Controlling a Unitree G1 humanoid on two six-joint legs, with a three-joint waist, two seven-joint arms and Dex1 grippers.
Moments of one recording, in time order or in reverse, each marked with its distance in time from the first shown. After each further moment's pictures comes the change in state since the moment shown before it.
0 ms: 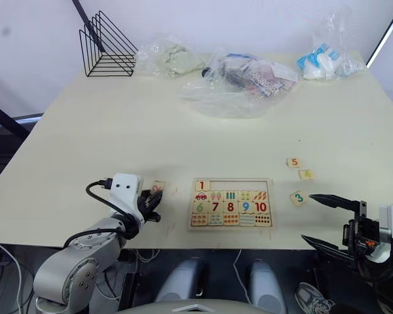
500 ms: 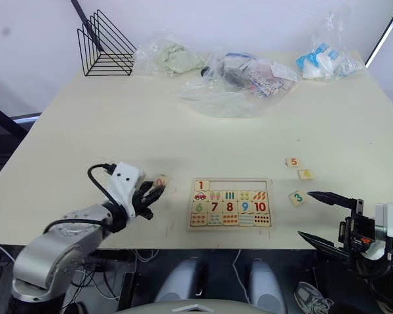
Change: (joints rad) left arm -0.102 0.314 -0.001 0.062 -0.027 -0.078 -0.331; right arm -0.027 0.030 0.018 0.000 -0.018 -0.011 -0.021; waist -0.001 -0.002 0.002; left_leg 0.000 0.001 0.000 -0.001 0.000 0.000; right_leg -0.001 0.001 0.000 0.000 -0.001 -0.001
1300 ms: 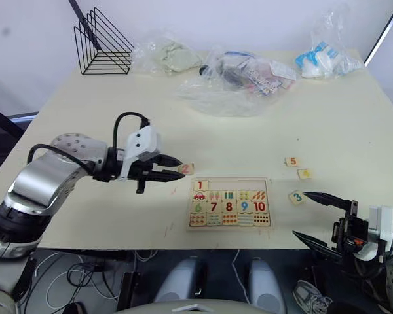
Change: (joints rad) left arm -0.607 0.281 -0.354 0.419 0.046 -0.366 -0.828; right arm 0.002 0.050 0.026 0.010 -0.019 -0.059 -0.021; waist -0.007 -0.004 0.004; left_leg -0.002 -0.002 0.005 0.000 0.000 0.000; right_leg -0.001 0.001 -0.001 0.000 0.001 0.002
